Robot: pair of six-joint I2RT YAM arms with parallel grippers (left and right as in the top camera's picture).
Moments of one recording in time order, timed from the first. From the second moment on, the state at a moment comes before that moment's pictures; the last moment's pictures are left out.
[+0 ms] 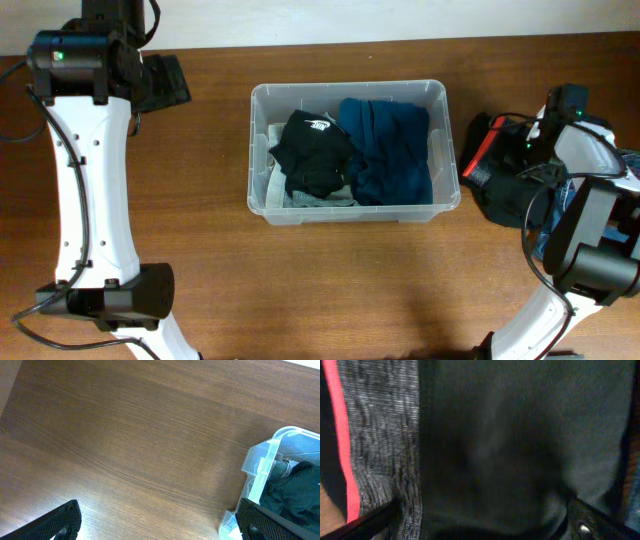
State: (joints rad) left arm -0.04 1.94 2.44 -1.59 -0.27 -0.31; right arm -0.36 2.03 1.43 -0.75 -0.04 0.15
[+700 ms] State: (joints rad) left arm -0.04 1.94 2.44 -1.59 -0.27 -0.31; right arm -0.37 2.06 1.43 -0.73 -0.07 0.18
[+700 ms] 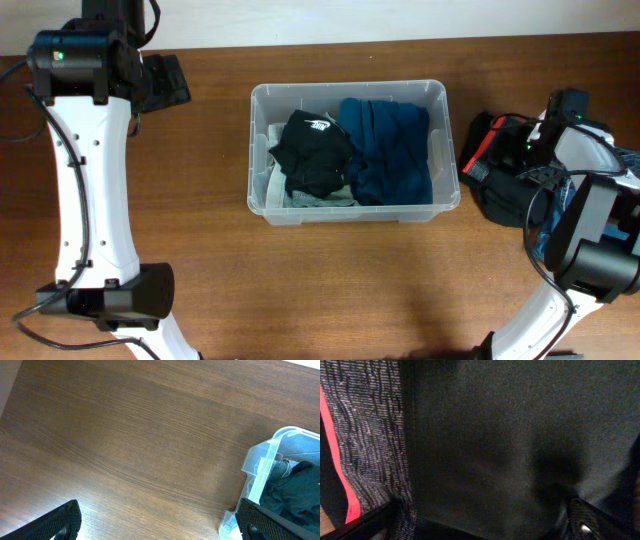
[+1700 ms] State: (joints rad) left arm -0.04 1.94 2.44 -1.59 -0.27 -0.31; right arm -0.37 2.11 1.60 -1.09 -0.05 0.18
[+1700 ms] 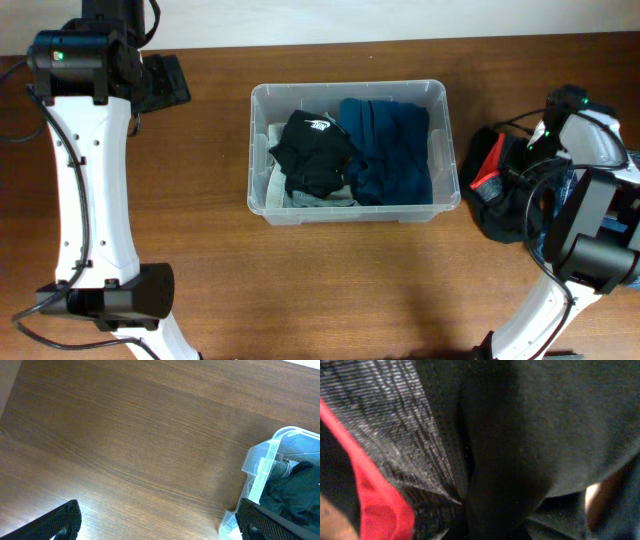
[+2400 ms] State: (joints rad) left arm -0.04 1.94 2.44 -1.59 -0.27 -0.31; right arm -0.28 1.82 1.83 -1.33 -0.03 0.13
